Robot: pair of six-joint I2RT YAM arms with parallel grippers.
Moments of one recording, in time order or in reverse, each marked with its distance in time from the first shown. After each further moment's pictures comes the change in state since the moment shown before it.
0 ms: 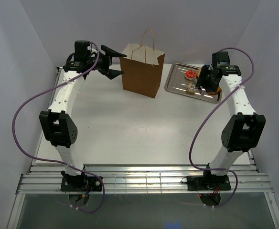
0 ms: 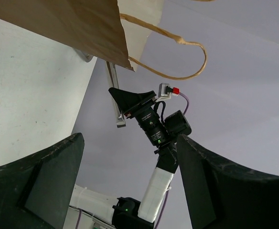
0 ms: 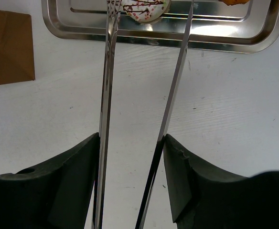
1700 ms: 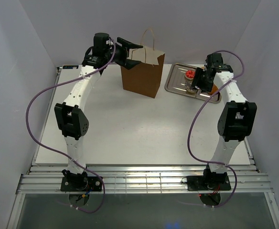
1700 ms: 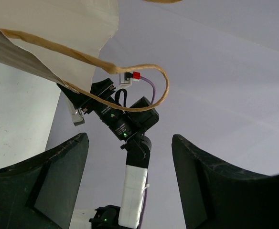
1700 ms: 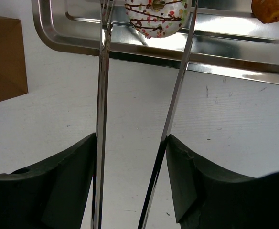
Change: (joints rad) left arm -0.149 0.206 0.278 0.091 -0.116 -0.173; right arm -0.006 0.178 0.055 0.072 -0.074 -0.016
